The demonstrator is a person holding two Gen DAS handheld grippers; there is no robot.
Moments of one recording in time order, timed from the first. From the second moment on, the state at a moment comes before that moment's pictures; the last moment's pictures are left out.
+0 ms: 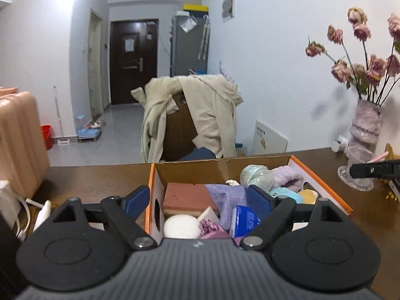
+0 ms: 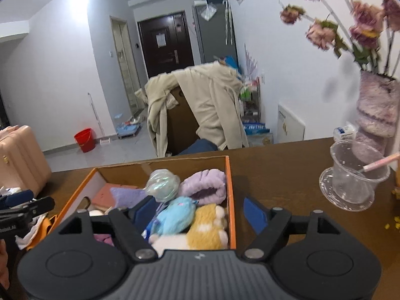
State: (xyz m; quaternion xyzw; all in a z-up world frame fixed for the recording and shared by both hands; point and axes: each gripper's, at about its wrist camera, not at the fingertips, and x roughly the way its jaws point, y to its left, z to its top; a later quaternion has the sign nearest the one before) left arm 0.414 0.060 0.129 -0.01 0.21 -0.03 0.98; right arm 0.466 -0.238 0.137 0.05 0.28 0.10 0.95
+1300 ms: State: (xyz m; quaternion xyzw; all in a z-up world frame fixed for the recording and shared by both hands) left arm 0.073 0.035 0.030 -0.04 0.14 -0.09 0.98; right arm 0.067 -0.207 0.022 0.01 0.11 0.05 0.99
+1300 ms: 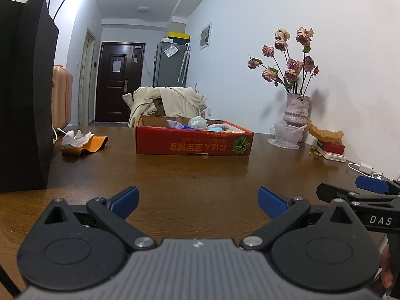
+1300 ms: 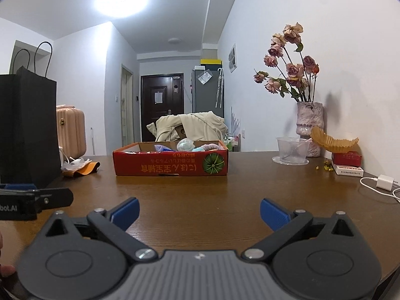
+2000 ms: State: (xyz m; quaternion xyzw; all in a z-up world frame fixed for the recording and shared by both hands) left arm 0.073 0.035 0.030 -0.04 0.14 -0.09 0.98; right arm 0.075 -0.205 0.015 0.01 0.13 0.05 0.99
